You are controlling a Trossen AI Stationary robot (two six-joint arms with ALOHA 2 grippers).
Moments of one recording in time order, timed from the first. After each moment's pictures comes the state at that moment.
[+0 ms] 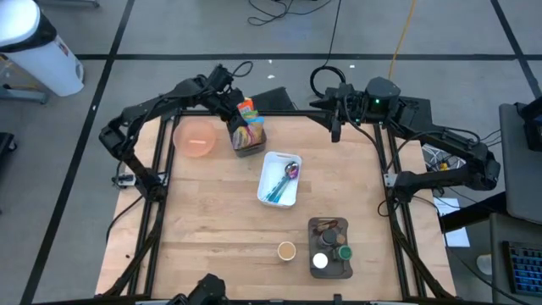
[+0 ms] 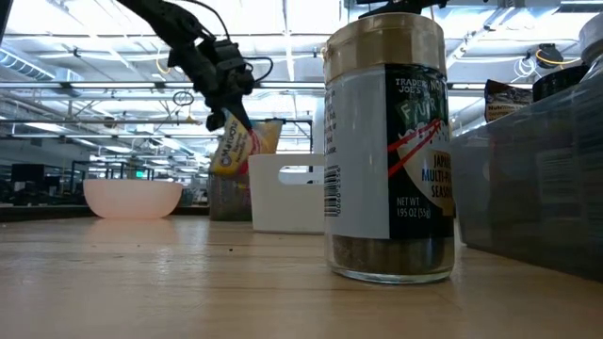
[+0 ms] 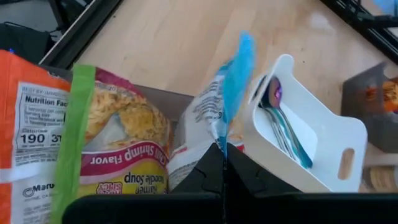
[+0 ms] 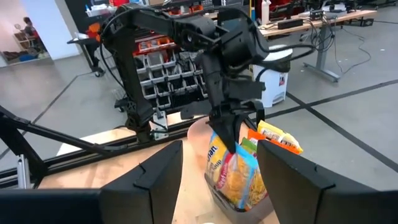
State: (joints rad) left arm 0.79 1.65 1.37 -0.77 0.59 0.14; right arm -0.51 1.12 1.16 -0.17 -0.31 0.12
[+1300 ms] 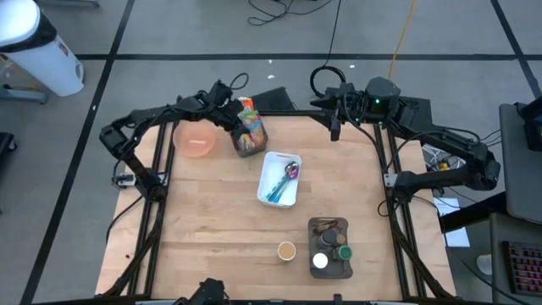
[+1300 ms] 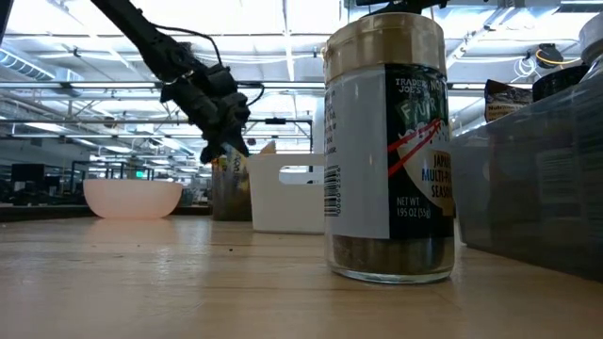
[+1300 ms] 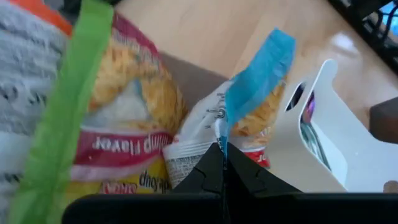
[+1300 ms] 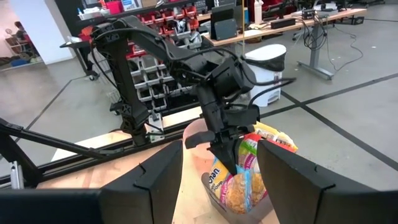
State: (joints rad) left arm 0.79 1.65 1.07 -0.35 0.57 -0.03; right arm -0.50 1.12 1.16 -0.17 -0.28 0.14
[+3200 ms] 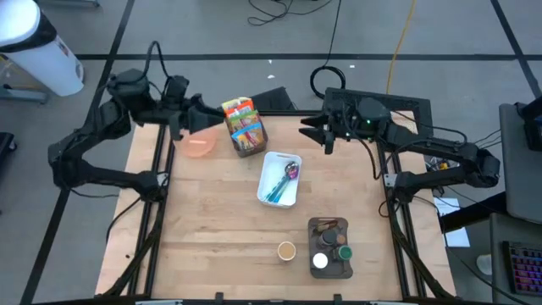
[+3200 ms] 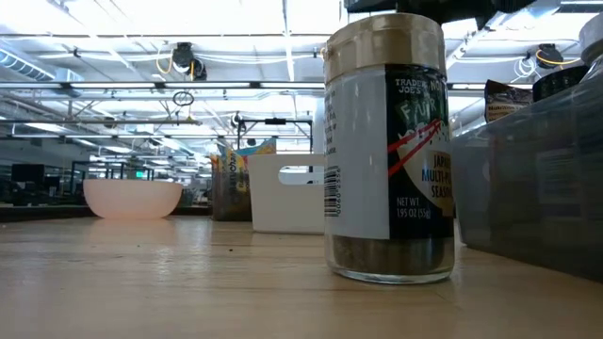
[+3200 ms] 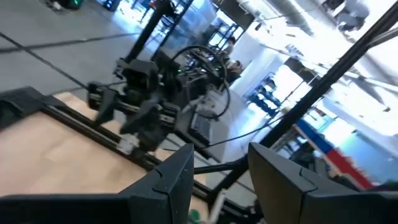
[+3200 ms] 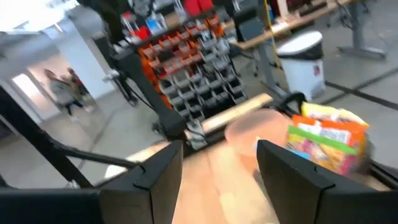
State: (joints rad) left arm 0.39 1.06 1.46 -0.40 0.47 -0.62; right arm -0.41 1.12 0.92 0.16 -0.29 0.39
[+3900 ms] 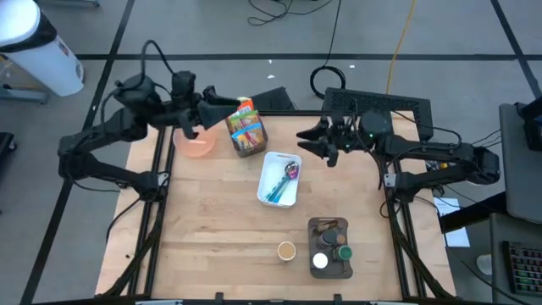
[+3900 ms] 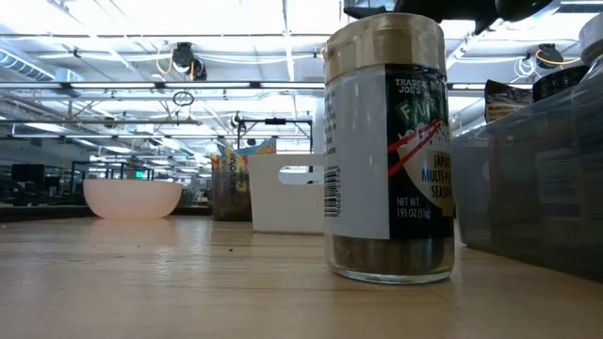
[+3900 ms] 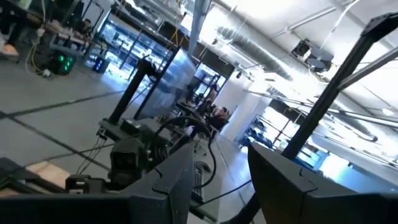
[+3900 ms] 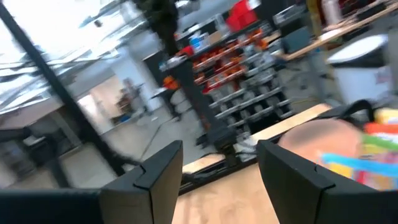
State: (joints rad) left arm 0.23 1.15 1.45 -0.06 0.24 -0.61; right arm -0.29 1.12 0.80 0.44 -0.30 0.51
